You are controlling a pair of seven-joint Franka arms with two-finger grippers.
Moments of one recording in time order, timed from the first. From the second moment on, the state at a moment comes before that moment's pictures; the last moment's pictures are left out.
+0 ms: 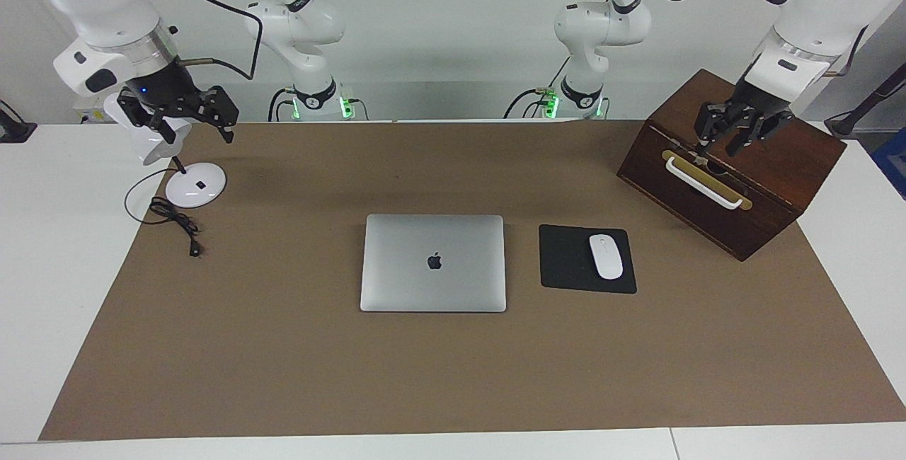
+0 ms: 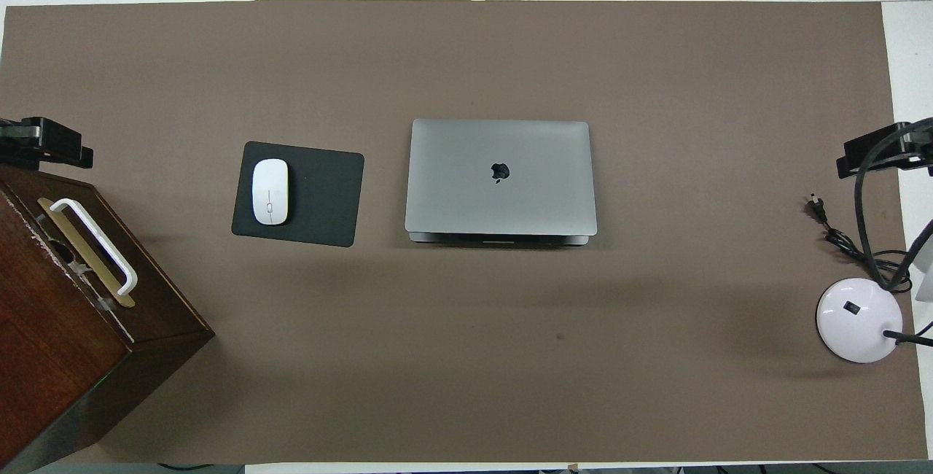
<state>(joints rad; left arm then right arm) -0.09 0.04 0.09 -1.51 -0.05 1.57 0.05 -0.04 0.04 -0.01 -1.48 -0.01 1.46 -0.04</state>
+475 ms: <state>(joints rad) -0.09 0.04 0.09 -1.51 -0.02 1.57 0.05 -0.01 0.04 -0.03 -1.48 -0.01 1.46 -0.04</state>
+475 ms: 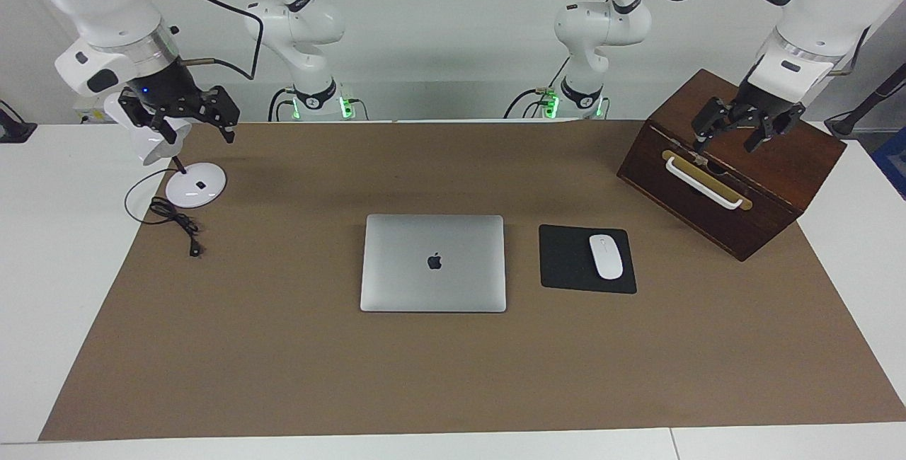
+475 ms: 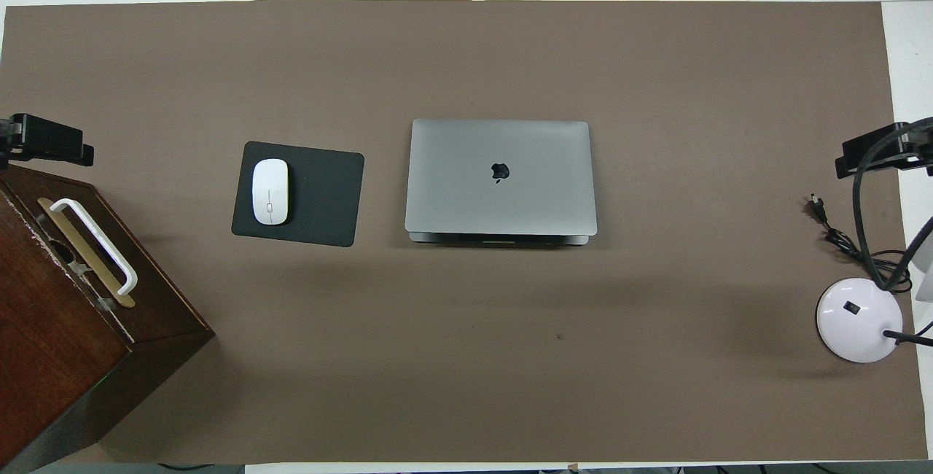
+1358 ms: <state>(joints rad) -0.07 0.04 0.08 -1.51 -0.01 1.57 0.05 -0.01 0.04 -0.04 -1.48 -0.01 1.46 -0.04</state>
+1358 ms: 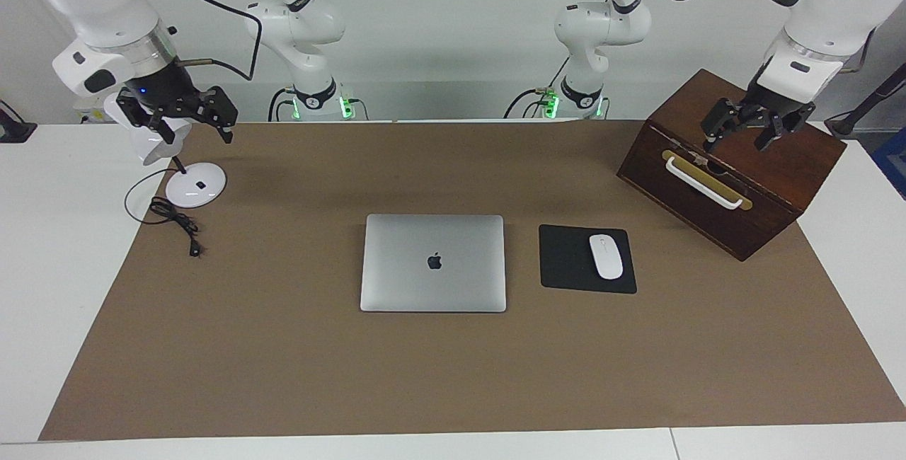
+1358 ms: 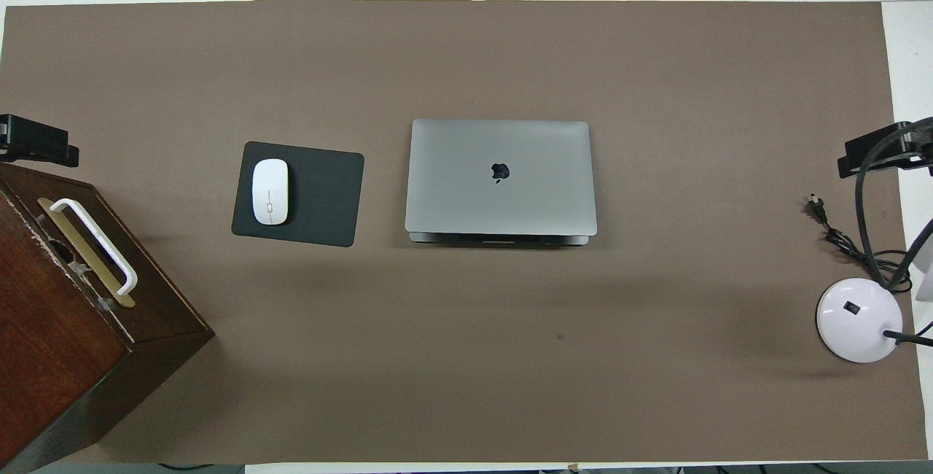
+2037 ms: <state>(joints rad) -0.07 0.04 0.08 -1.51 -0.01 1.57 0.05 -0.01 0.06 -0.04 -1.48 -0.01 1.50 -0.04</state>
